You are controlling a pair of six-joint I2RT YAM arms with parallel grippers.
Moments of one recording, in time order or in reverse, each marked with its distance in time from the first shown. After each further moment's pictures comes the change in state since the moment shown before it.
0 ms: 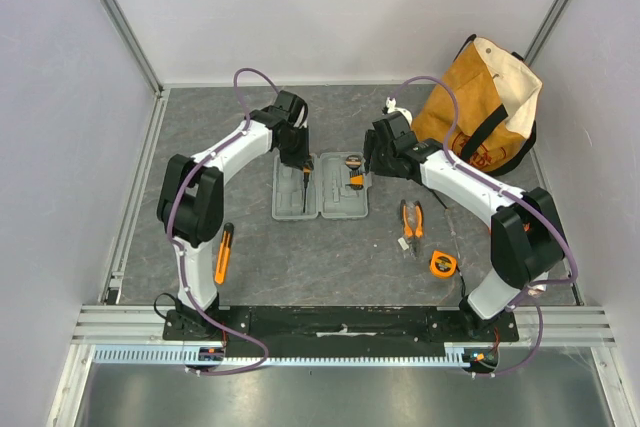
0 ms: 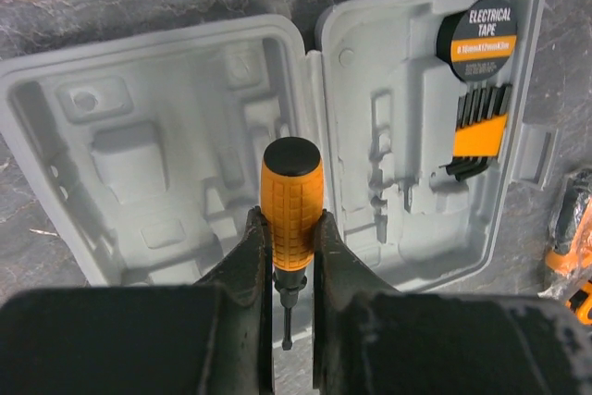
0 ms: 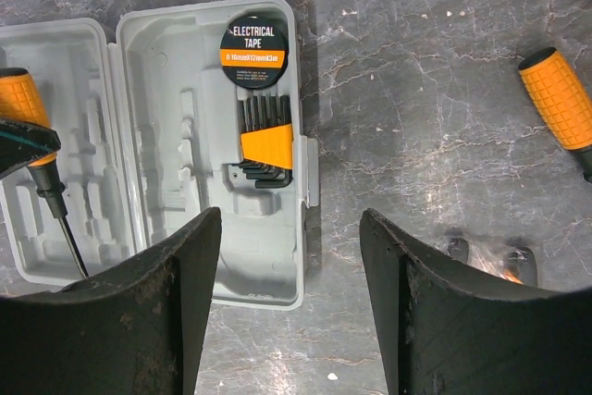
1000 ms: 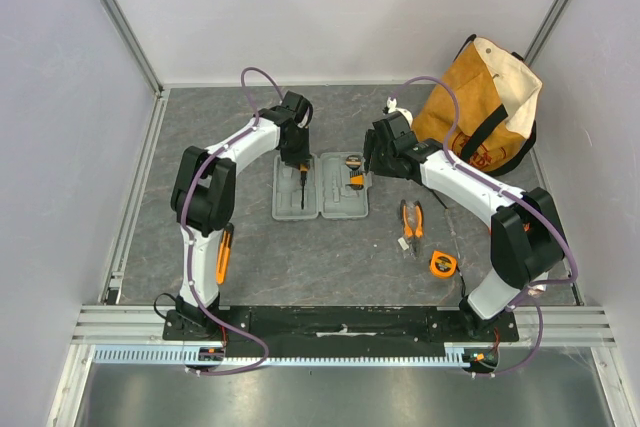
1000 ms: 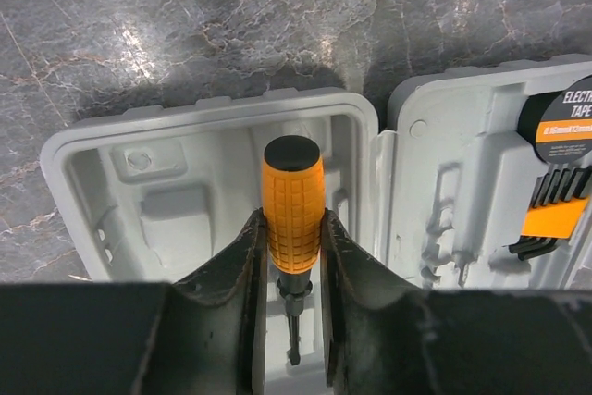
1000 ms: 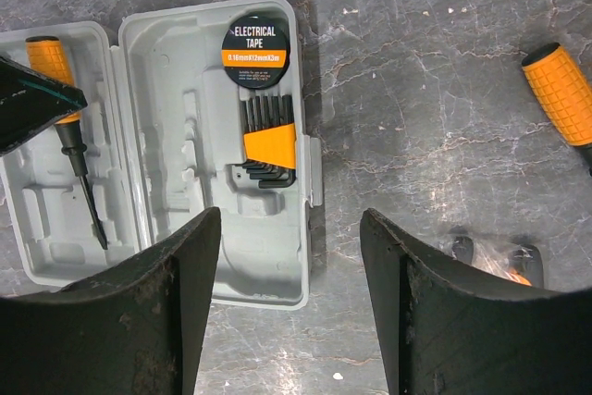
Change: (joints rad) left arm 0.000 0.133 0.096 -0.006 -0.127 -0.010; right arm 0.000 0.000 0.000 0.000 0.000 0.019
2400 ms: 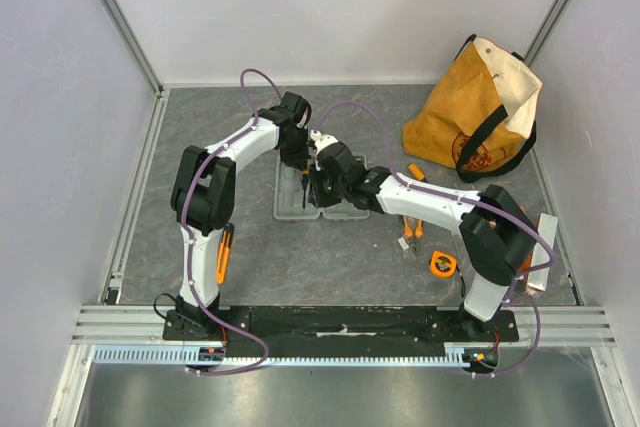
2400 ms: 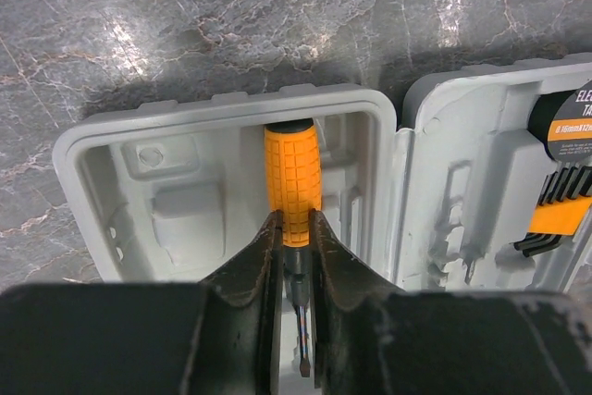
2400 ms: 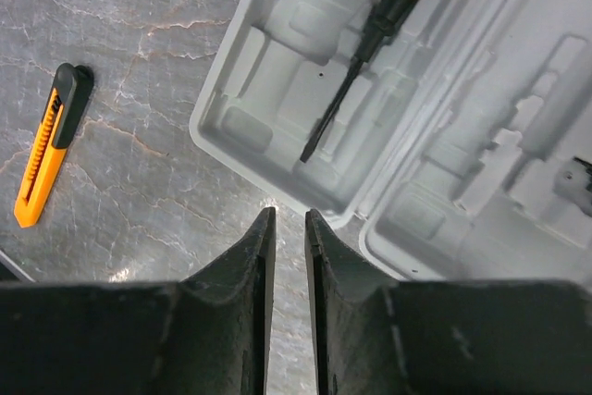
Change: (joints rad) left arm 0.006 0.009 0.000 -0.012 0.029 0.007; right arm 0.319 0.097 0.000 0.216 -0.168 -0.127
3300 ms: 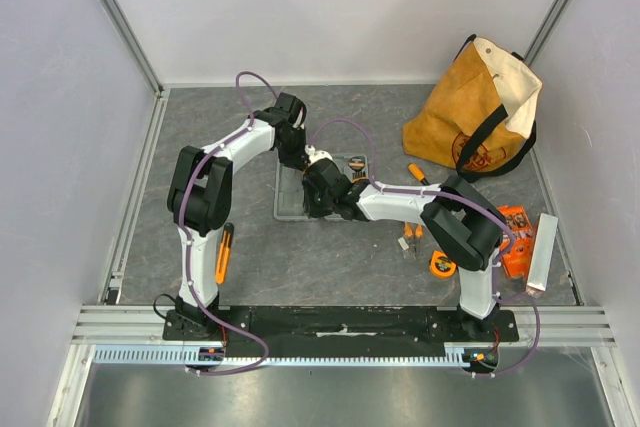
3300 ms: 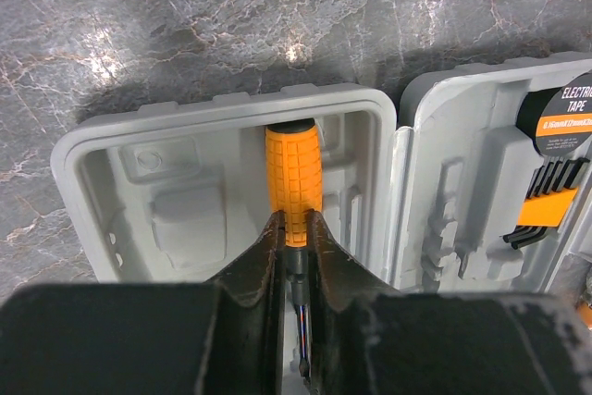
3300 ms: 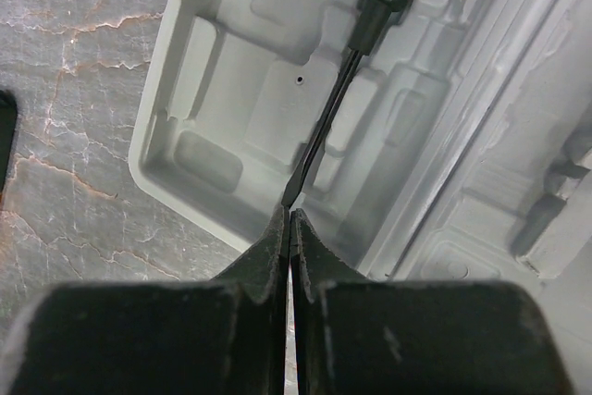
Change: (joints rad) left arm 0.022 -0.012 -0.044 0.046 0.063 -0.001; right arm 0.038 0.193 -0.024 0.166 0.054 0.103
